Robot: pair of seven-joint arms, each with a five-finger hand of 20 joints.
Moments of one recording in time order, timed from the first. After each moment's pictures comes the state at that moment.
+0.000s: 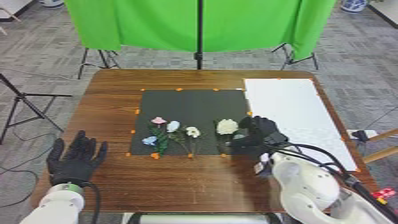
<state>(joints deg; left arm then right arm) 124.7 -60.3 -94.0 -121.4 -13.3 26.7 24.1 -93.4 -45.3 58.6 -118.7 -129.1 -2.0 28.8</state>
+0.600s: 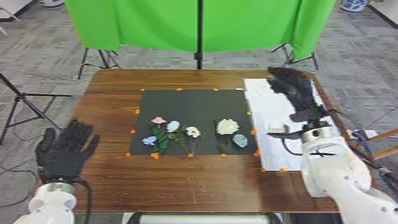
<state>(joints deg) 126.7 -57.9 -95.8 -121.1 -1.4 18.4 24.0 -96.8 -48.8 76.1 -116.6 -99.2 23.7 5.9</state>
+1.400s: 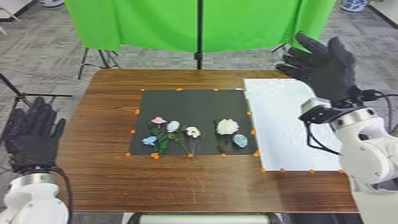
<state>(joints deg) 126.8 -56.1 -99.3 -124.2 11.9 26.4 29.2 -97.7 -61.4 97.1 -115.7 -49.9 -7.0 4.5</state>
